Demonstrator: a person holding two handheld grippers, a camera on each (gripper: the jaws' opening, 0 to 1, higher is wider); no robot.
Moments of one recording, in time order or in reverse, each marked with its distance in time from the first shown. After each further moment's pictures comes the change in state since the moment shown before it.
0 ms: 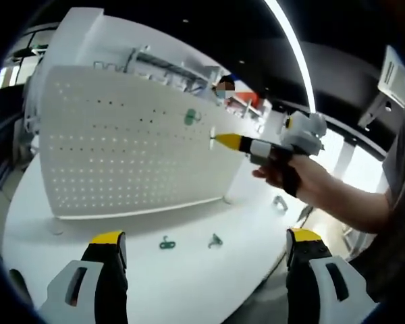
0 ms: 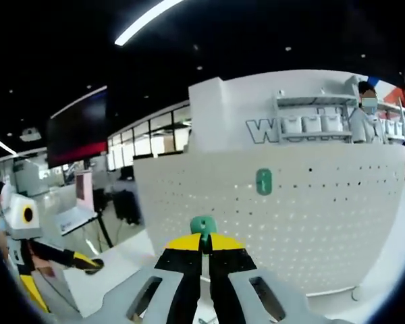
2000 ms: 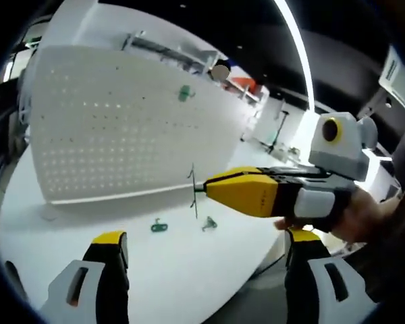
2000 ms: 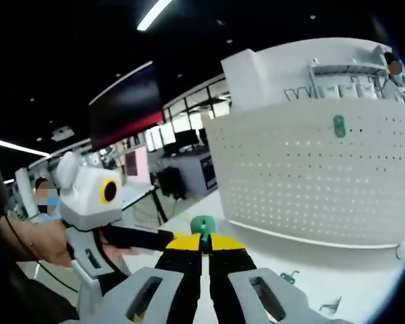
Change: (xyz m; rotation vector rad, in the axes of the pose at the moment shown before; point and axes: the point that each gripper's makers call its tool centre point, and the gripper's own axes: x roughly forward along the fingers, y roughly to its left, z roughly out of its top) left arm 0.010 -0.010 -0.032 -0.018 0.093 -0.031; right arm -0.050 0.158 -0.070 0.076 0.179 0.295
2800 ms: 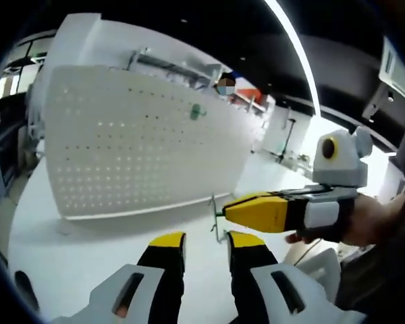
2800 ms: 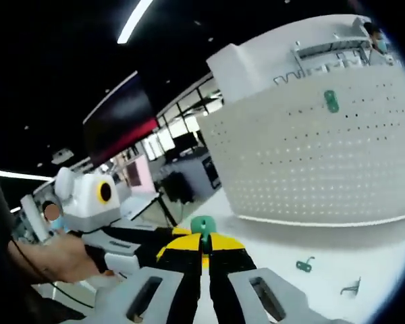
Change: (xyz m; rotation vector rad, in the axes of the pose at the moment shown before) left arm -0.011 0.022 0.019 0.057 -0.090 0.082; right arm 0.003 0.005 -0.004 0.086 -0.009 0.015
